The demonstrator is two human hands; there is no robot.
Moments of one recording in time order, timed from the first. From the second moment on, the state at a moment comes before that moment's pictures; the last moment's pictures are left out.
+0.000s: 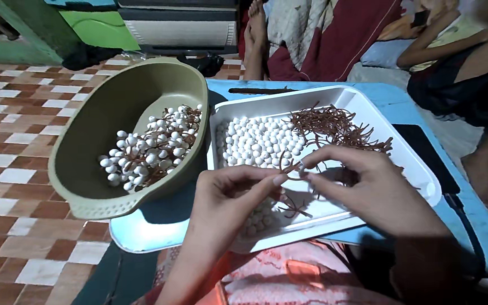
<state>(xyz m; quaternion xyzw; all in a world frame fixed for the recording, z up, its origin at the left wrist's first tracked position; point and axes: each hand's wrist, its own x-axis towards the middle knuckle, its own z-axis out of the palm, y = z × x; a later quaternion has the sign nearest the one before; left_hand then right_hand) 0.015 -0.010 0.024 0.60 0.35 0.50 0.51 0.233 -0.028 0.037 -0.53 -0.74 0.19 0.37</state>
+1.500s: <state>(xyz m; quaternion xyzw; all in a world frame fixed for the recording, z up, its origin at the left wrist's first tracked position) 0.012 -0.007 0.021 0.66 0.33 0.47 0.49 0.238 -0.030 0.025 -0.42 -0.67 0.31 0.53</state>
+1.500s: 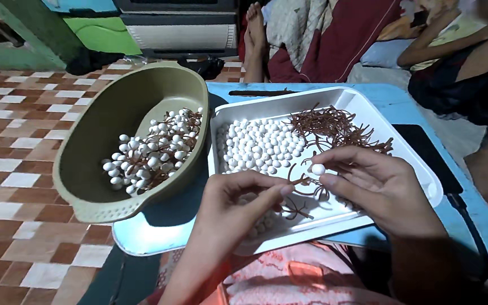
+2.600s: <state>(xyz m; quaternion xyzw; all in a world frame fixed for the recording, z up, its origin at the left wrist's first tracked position) 0.013 -0.006 0.017 0.66 0.33 0.47 0.49 0.238 -0.032 0.027 -0.42 -0.66 0.35 0.52</state>
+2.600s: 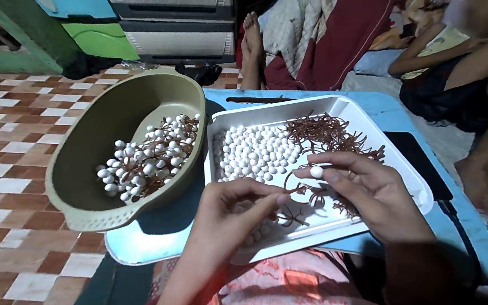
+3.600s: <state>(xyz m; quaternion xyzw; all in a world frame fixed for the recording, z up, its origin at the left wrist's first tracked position) 0.013 -0.007 0.015 0.66 0.33 0.47 0.49 0.239 -0.030 0.025 -0.43 -0.66 0.35 0.51</state>
